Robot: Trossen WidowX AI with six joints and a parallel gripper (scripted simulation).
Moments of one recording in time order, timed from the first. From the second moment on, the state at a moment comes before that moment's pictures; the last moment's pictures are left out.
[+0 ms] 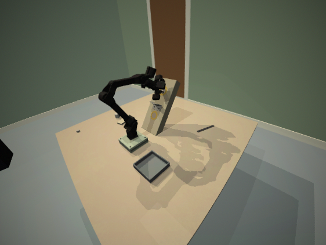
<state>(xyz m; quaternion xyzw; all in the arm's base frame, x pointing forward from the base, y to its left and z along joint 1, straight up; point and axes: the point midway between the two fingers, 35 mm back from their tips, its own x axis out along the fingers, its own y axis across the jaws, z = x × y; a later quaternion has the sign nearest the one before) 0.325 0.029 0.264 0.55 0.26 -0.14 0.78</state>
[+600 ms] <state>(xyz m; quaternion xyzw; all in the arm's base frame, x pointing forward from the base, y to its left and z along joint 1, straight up) 0.323 0.029 0.267 0.55 0.25 -0.13 0.78</state>
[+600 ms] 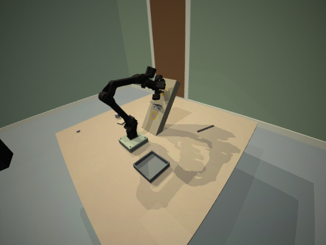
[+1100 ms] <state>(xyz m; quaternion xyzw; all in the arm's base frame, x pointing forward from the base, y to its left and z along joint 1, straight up) 0.266 0.024 0.299 0.55 0.27 -0.14 0.78</state>
